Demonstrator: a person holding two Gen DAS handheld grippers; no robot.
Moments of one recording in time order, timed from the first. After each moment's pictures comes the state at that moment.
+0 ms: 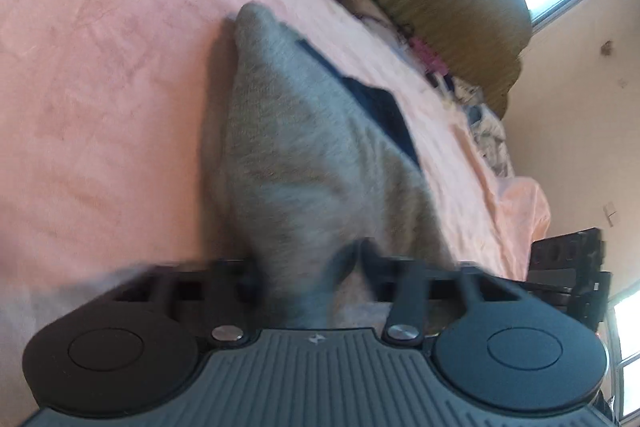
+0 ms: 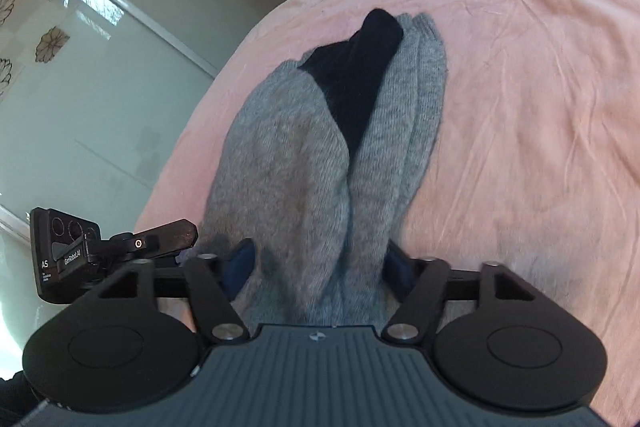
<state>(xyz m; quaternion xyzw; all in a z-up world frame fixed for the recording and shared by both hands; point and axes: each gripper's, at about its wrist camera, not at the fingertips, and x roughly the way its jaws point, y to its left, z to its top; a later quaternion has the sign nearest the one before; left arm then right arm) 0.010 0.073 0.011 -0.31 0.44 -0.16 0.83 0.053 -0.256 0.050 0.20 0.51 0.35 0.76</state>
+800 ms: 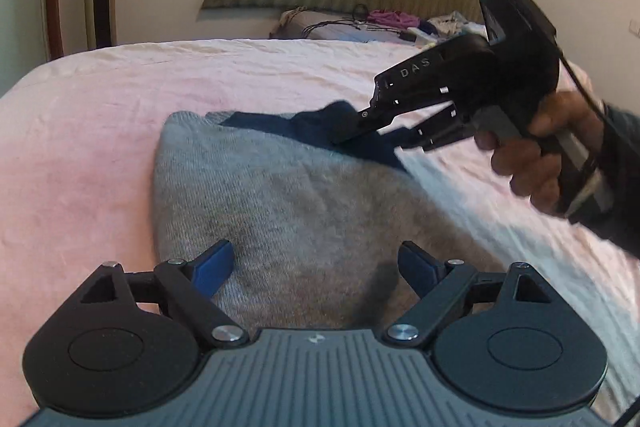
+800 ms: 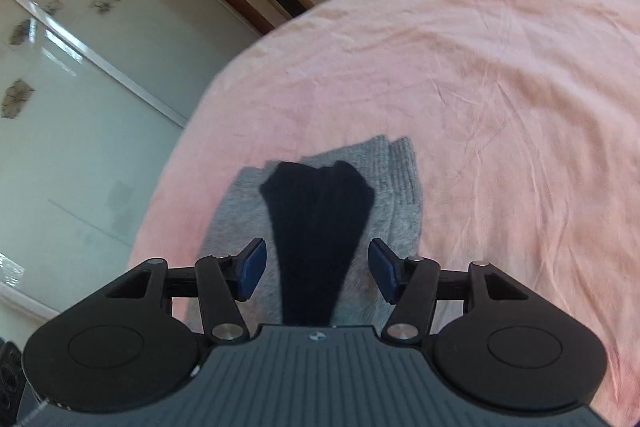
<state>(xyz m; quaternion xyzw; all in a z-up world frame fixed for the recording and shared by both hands) -0.022 -0.014 0.046 0.00 0.34 -0.16 0.93 0.137 -0.246 0.068 0.22 0.49 0.27 0.80</state>
